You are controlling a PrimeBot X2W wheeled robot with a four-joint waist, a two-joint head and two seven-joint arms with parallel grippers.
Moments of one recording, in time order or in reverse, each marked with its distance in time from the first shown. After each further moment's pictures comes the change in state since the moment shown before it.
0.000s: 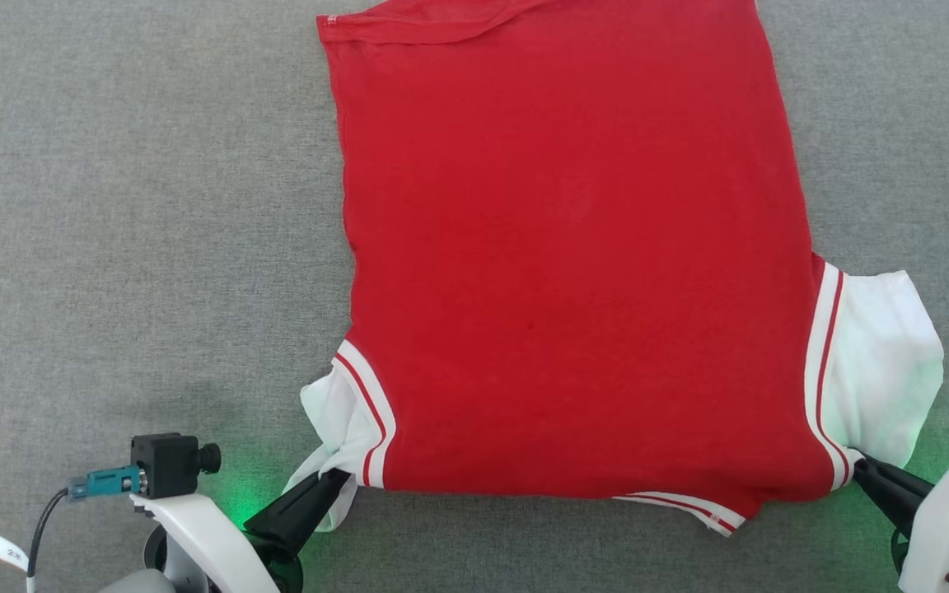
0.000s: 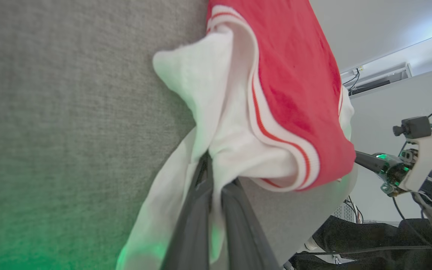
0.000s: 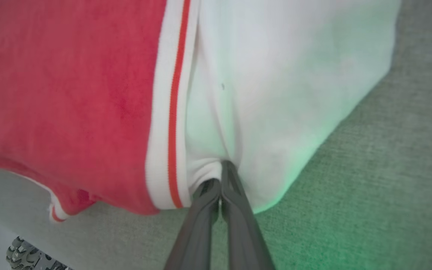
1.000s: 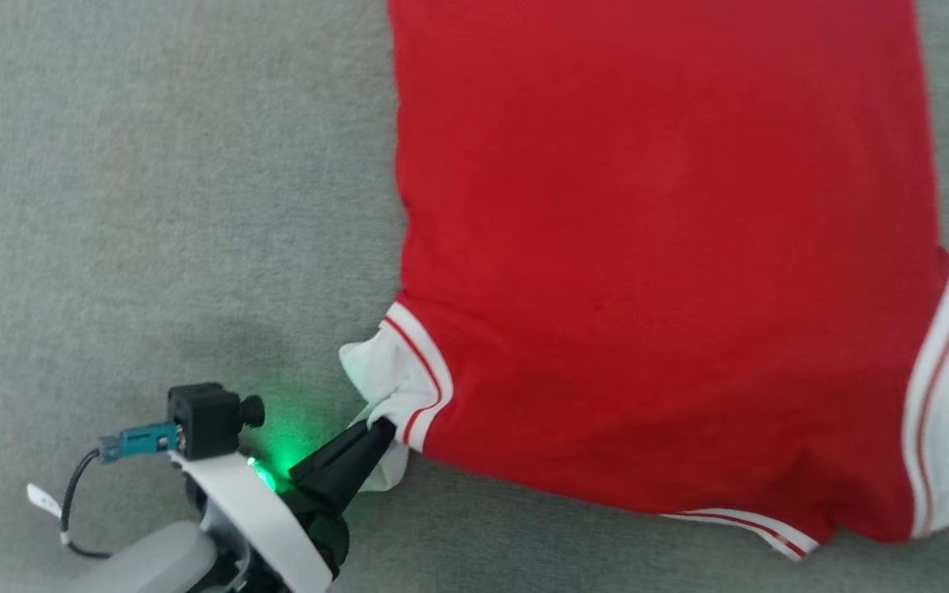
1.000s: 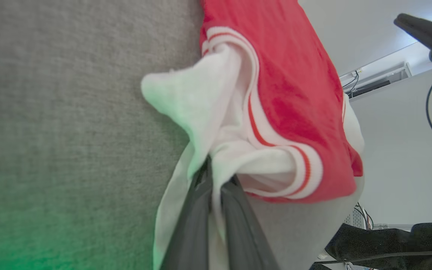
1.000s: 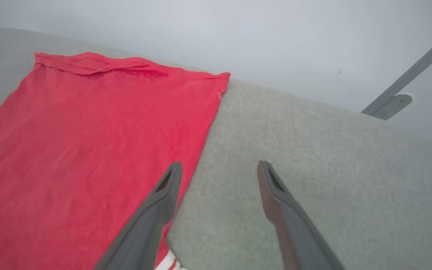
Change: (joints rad) left arm -0.058 -0.046 0.035 -0.093 0.131 0.001 -0.016; right arm -0.514 -0.251 -0.236 -0.214 0.094 0.000 0.284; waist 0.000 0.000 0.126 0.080
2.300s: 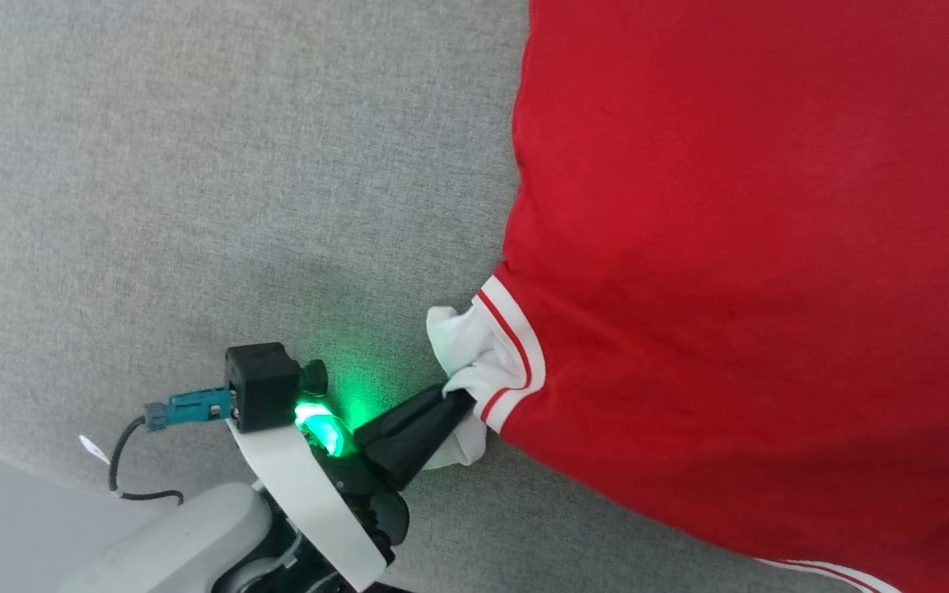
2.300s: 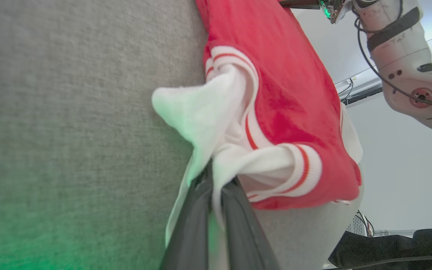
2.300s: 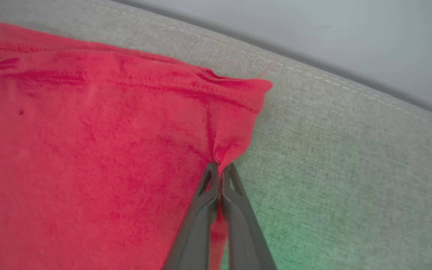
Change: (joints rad) left arm -0.118 -0.078 -0.025 -0.066 0.103 -0.010 -0.007; right arm -0.902 0.025 0.542 0.937 -0.183 0.000 0.099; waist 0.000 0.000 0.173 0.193
